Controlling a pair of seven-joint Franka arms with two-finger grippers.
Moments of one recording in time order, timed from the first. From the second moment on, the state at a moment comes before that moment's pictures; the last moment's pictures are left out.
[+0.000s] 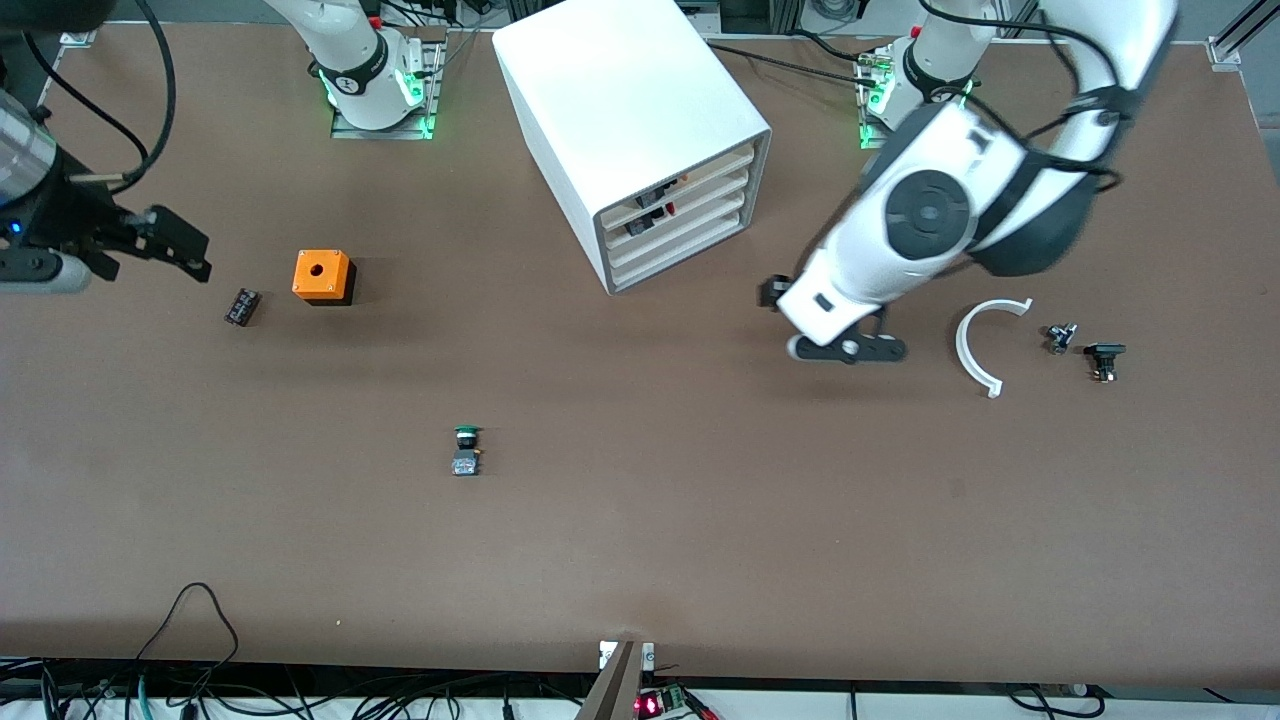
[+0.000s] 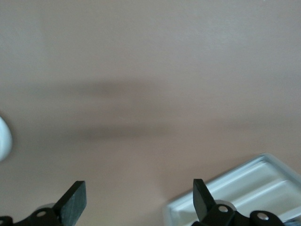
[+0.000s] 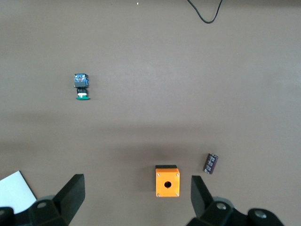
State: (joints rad) left arm 0.20 0.42 -0.75 -1.58 0.19 1.73 -0.49; right arm -0.03 0.05 0.13 -1.51 -0.05 1.62 0.10
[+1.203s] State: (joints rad) left arm -0.06 0.02 -0.03 -1.67 0.04 1.69 0.12; right arm 0.02 0.07 0.05 -1.49 -0.05 1.63 0.10
